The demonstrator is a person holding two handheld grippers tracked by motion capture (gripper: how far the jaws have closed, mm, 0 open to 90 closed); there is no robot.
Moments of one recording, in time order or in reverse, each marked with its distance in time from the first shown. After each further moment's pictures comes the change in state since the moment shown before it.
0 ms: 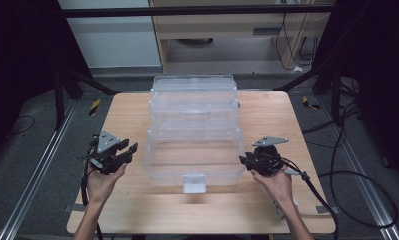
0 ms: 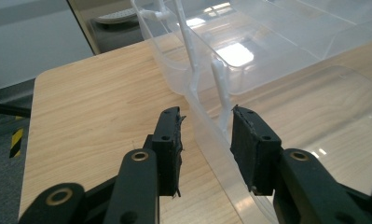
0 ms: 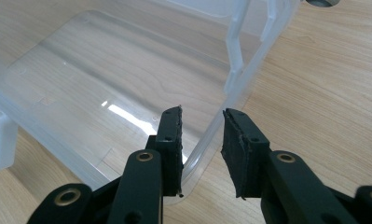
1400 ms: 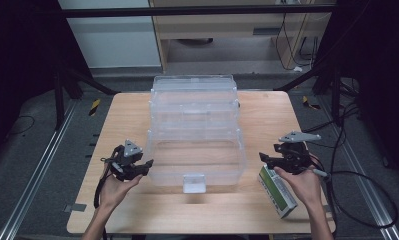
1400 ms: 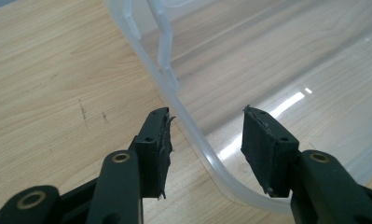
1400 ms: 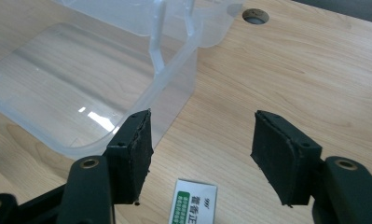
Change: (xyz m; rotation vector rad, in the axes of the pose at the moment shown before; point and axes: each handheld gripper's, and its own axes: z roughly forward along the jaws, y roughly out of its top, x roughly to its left) left arm -0.027 -0.019 0.038 0.228 -0.084 0.086; right arm -0.037 0.000 -0.057 -0.036 -0.087 -0.006
